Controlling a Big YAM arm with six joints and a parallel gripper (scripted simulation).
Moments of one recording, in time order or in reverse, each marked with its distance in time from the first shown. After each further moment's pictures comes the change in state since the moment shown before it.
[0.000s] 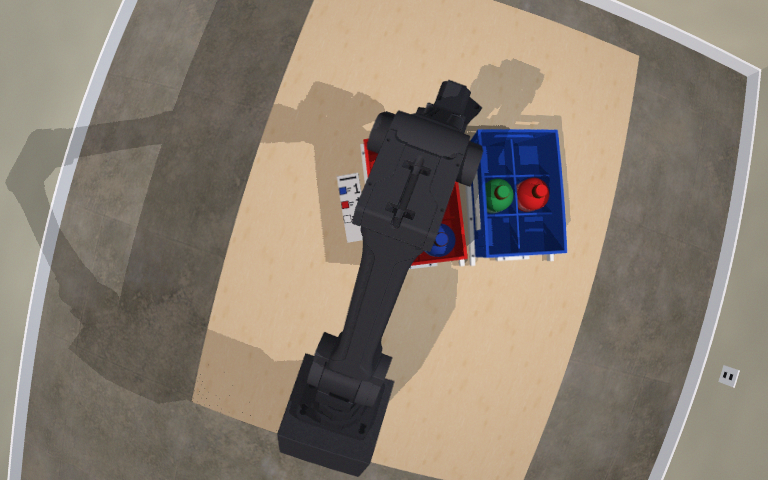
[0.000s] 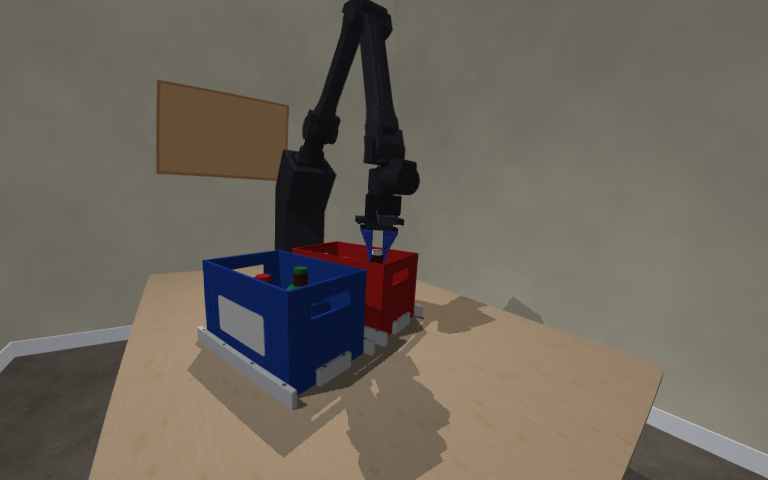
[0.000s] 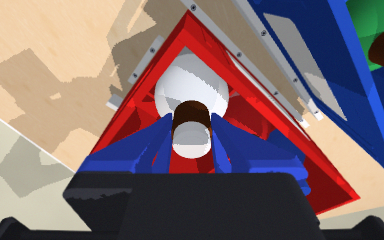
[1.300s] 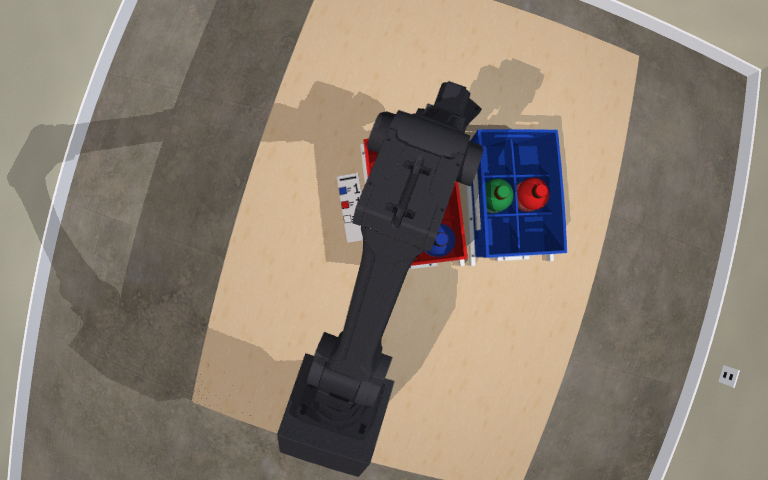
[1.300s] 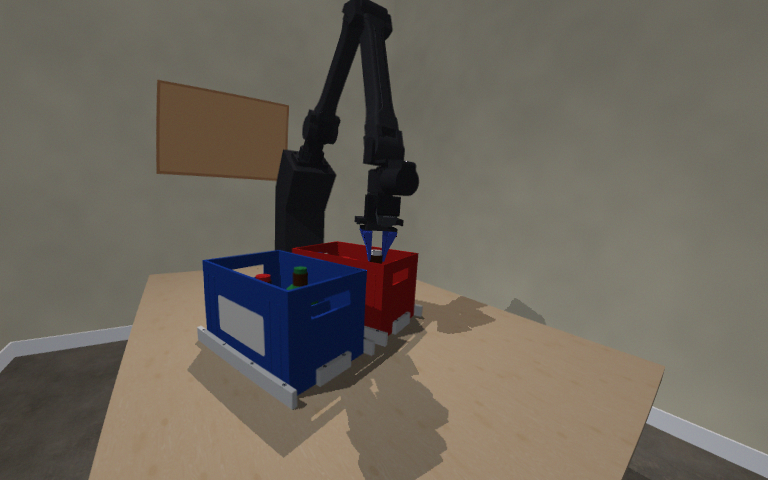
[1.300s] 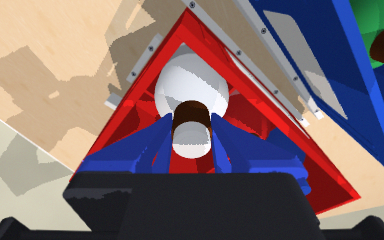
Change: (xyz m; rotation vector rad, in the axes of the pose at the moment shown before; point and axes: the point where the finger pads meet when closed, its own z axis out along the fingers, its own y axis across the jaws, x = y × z) arm 0.002 -0.001 0.001 0.001 0.003 0.000
